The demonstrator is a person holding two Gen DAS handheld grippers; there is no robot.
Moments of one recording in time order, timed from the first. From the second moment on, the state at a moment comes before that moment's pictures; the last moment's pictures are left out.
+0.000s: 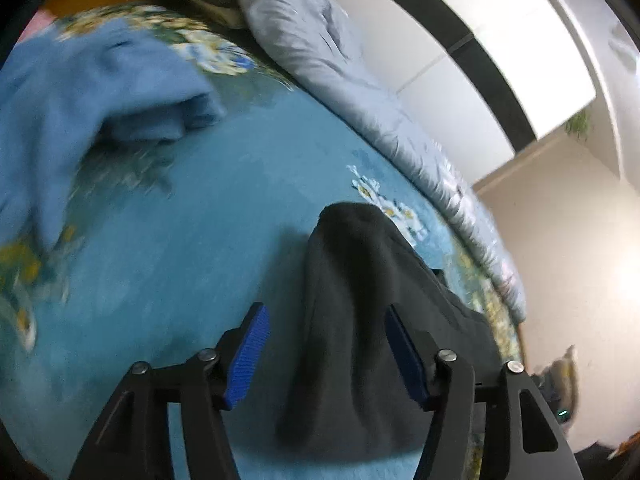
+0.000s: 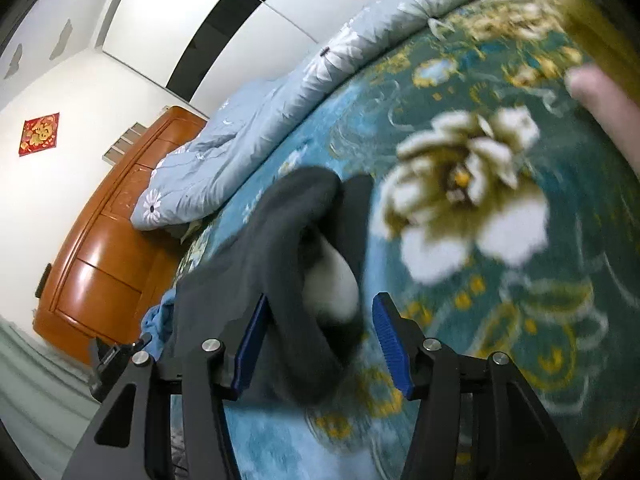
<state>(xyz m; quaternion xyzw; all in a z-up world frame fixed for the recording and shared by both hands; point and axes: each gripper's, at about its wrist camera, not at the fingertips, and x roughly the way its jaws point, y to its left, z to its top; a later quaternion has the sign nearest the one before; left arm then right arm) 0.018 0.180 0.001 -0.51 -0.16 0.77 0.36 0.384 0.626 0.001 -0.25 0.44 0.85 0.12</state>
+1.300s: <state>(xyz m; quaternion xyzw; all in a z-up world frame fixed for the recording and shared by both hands) -0.038 0.259 0.023 -0.50 -0.14 0.76 0.39 0.271 0.683 0.055 -0.22 0.39 0.89 0.10</state>
